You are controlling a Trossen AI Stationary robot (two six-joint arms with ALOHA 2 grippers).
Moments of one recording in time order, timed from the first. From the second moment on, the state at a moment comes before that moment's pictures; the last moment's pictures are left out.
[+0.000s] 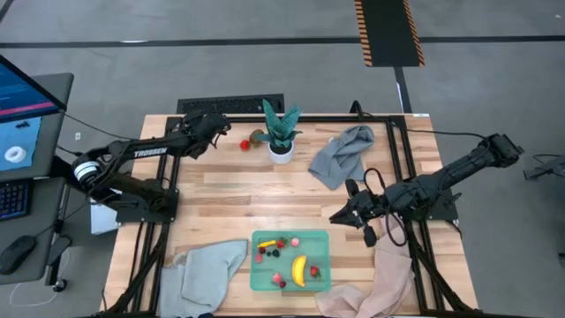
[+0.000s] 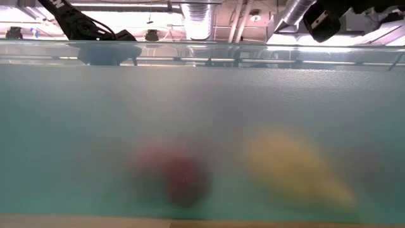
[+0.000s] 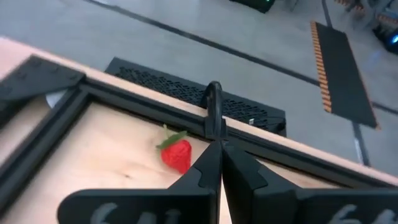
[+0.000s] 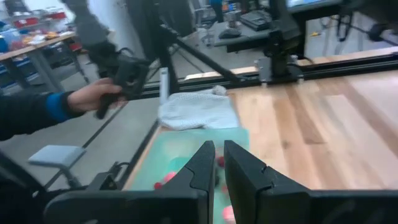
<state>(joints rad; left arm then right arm) 0.69 1.32 0.65 -0.14 -0.74 -0.98 0.41 0.94 0.47 0.29 0.14 0.21</state>
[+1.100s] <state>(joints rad) 0.59 1.32 0.66 0.04 -0.66 -1.29 0.31 0.94 0.47 0.25 0.13 0.20</state>
